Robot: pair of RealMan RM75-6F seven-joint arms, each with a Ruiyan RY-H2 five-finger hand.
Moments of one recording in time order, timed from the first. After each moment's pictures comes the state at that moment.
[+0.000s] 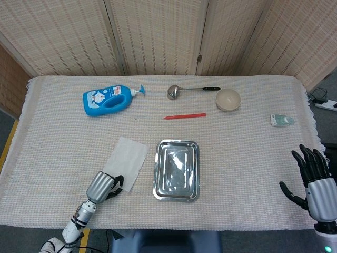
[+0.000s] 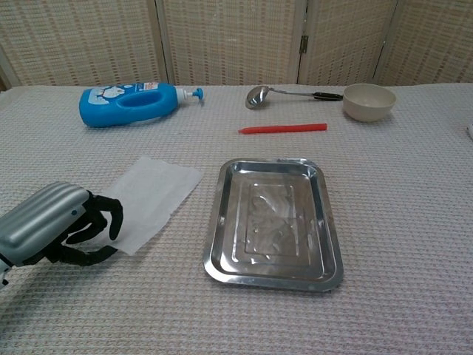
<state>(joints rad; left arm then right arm) -0.38 -1.99 0.05 -0.59 1.74 1.51 -0.31 0.02 -1.18 0.06 -1.55 -1.73 1.77 0.10</state>
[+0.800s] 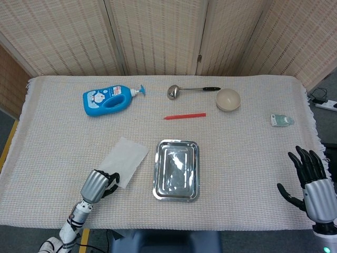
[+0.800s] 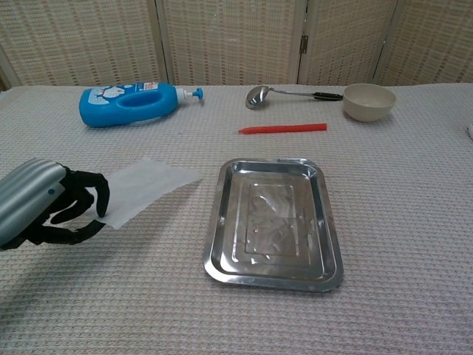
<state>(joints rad) -0.39 -1.97 0.04 -0.61 1.73 1.65 -0.29 0.02 -1.18 0.05 -1.56 -1.74 1.76 0.11</state>
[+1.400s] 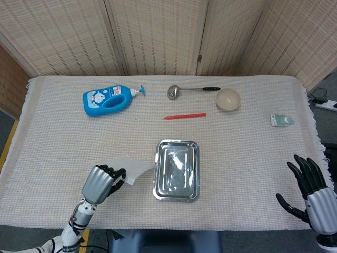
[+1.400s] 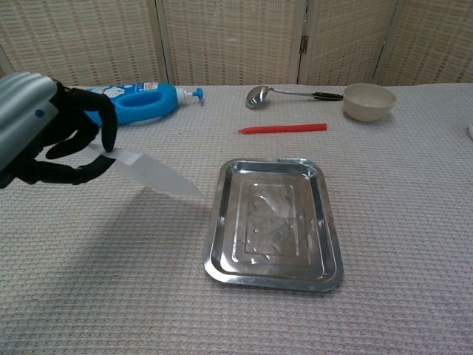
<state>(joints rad) -0.47 -1.71 -0.02 -1.31 1.80 1.64 0.23 -0.01 -1.13 0.00 -1.58 -1.84 1.83 0.19</state>
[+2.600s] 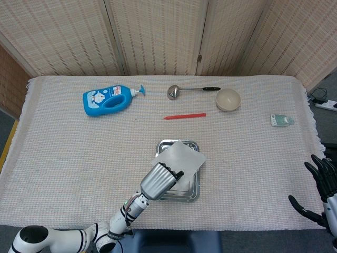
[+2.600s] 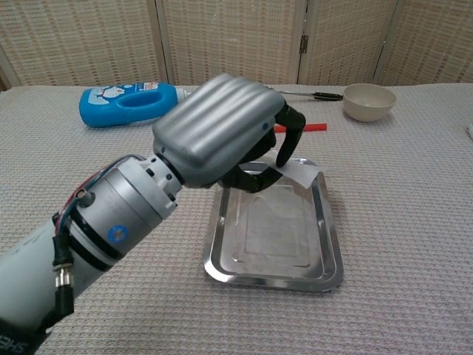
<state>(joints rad) -0.75 -1.98 -0.13 -1.28 1.71 1.31 0.47 -0.04 -1.06 0.00 -1.57 -1.81 1.90 0.36</state>
